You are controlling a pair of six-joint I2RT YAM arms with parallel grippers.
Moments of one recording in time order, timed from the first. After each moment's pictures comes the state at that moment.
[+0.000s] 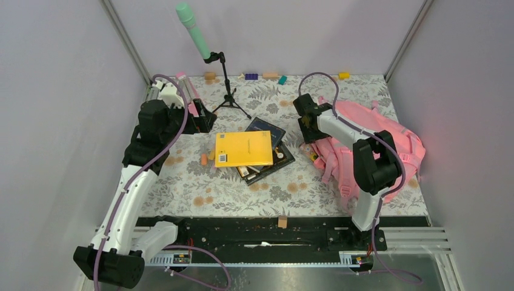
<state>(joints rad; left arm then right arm) -0.18 0.98 1.09 -0.42 0.22 -0.28 0.44 1.86 1.38 -0.78 0.50 0.15</state>
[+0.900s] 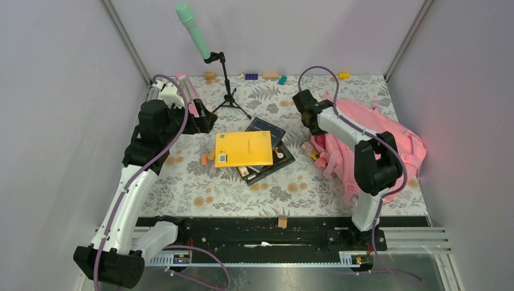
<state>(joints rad) -0.18 0.98 1.09 -0.42 0.23 -0.28 0.44 1.89 1.44 -0.79 0.62 0.11</state>
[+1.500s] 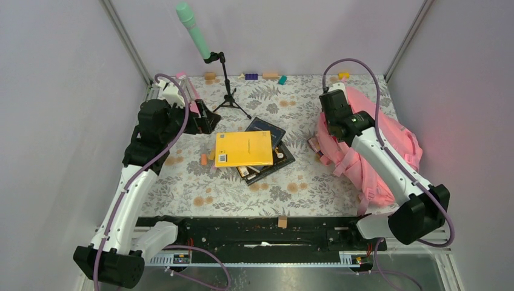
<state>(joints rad) -0.18 0.98 1.09 -0.40 0.31 -0.28 0.43 1.36 1.30 -0.81 0.59 0.09</state>
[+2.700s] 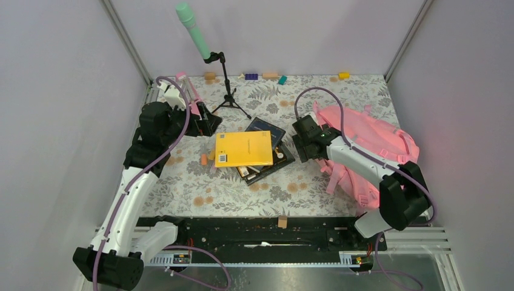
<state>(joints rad) -0.20 0.97 1.06 -0.39 0.31 -0.29 0.59 1.50 1.05 -0.67 0.44 0.18</state>
